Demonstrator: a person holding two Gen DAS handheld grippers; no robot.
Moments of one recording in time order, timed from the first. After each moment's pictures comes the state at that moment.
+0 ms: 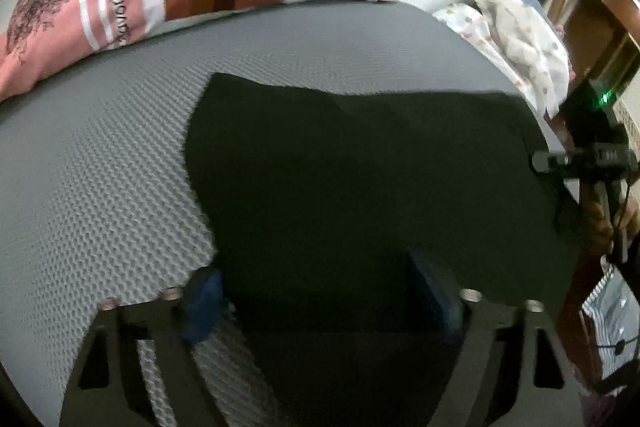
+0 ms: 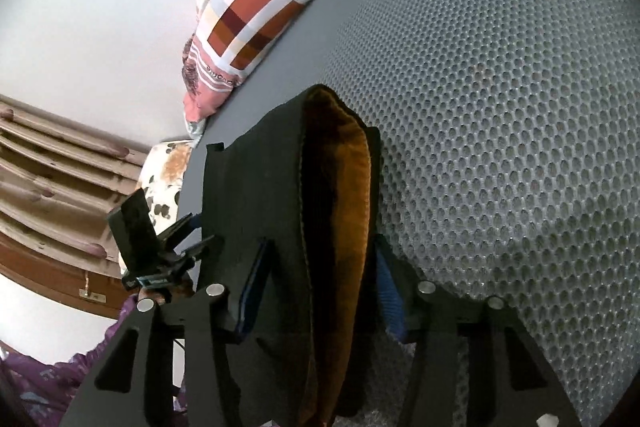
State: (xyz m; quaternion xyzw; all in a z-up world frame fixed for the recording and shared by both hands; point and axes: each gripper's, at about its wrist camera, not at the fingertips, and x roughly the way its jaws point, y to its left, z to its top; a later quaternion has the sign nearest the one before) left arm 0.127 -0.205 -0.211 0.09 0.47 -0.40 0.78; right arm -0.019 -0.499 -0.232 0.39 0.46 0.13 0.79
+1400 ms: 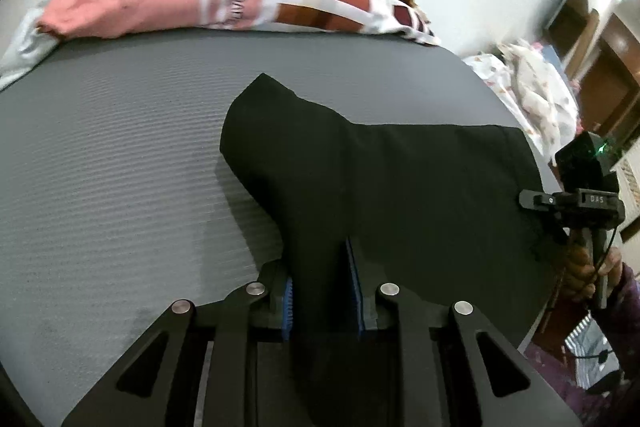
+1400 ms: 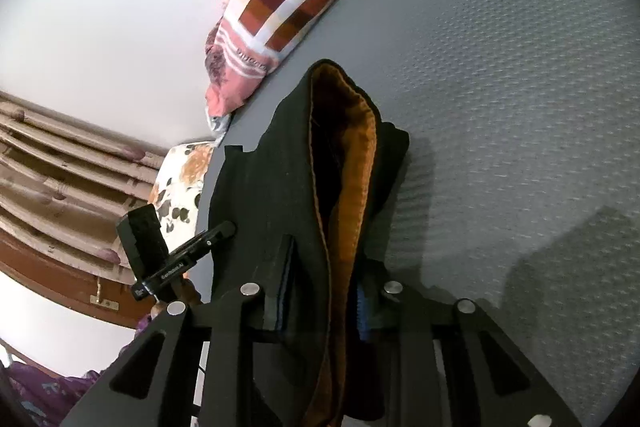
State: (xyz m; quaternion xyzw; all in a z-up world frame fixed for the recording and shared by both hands) left arm 0.130 -0.093 -0.198 0.02 0.47 -0.36 0.81; right arm 0.016 -0.416 -0.229 0.42 0.44 0.16 0.78
